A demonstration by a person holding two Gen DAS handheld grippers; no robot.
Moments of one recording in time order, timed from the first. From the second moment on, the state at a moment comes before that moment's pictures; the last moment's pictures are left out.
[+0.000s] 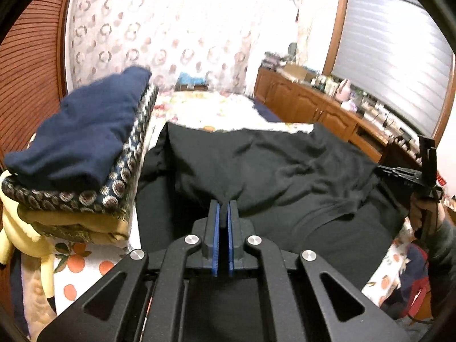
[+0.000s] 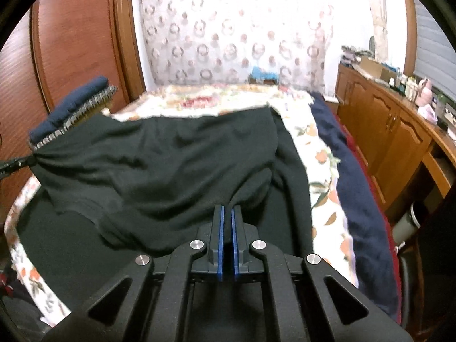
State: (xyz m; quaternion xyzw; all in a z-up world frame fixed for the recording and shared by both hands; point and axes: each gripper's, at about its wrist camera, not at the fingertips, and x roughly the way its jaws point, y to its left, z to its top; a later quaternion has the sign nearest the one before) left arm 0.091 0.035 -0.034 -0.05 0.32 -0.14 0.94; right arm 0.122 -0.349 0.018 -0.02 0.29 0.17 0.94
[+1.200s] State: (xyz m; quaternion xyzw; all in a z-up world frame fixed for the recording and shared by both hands) left arm 0.022 0.034 -0.085 -0.06 0.38 -0.13 0.92; right arm 0.047 -0.376 0.001 0.00 0.32 0.15 0.93
